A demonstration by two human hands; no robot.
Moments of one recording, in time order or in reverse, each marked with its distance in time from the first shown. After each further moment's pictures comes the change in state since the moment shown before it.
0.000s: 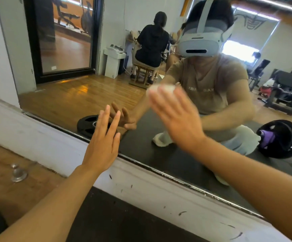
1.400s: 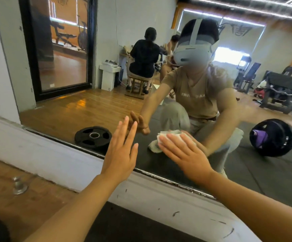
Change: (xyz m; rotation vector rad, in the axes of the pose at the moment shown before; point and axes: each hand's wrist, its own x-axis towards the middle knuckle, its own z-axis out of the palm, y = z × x) left_hand -0.006 0.084 0.013 -0.018 -0.078 0.075; right_hand -0.125 0.010 -0.026 0.066 -0.270 -0.088
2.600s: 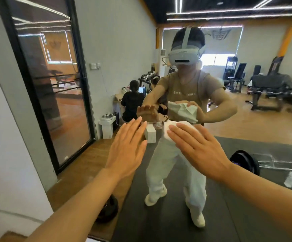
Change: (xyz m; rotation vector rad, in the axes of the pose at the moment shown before) left_hand 0.390 0.432 -0.389 0.247 -0.009 0.319; right_hand 0.140 0.566 -0.353 0.258 0.167 0.272
